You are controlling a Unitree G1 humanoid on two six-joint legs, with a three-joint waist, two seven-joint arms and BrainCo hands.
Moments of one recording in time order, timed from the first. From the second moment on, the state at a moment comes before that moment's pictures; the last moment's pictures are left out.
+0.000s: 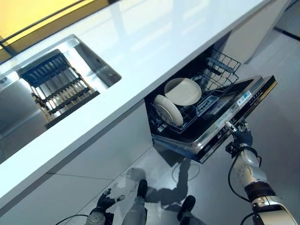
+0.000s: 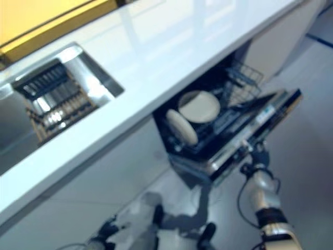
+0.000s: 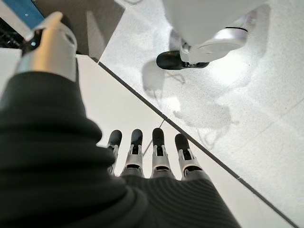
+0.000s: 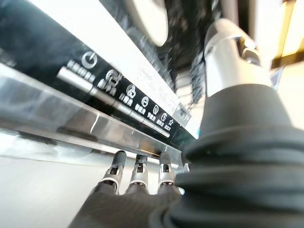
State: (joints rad) left arm -0.16 0.26 -0.27 1.04 -0.21 -0.14 0.14; right arm -0.52 -0.49 0.03 0.65 0.80 -0.15 -0.24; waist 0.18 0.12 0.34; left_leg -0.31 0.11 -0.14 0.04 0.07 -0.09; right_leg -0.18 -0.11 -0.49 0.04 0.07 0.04
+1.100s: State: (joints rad) left arm -0.03 0.33 -0.25 1.13 -0.13 -0.12 0.08; right arm -0.53 -0.49 0.20 0.72 0.62 0.05 -0.10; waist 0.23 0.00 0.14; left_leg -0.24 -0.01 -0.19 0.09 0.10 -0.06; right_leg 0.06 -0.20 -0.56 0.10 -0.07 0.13
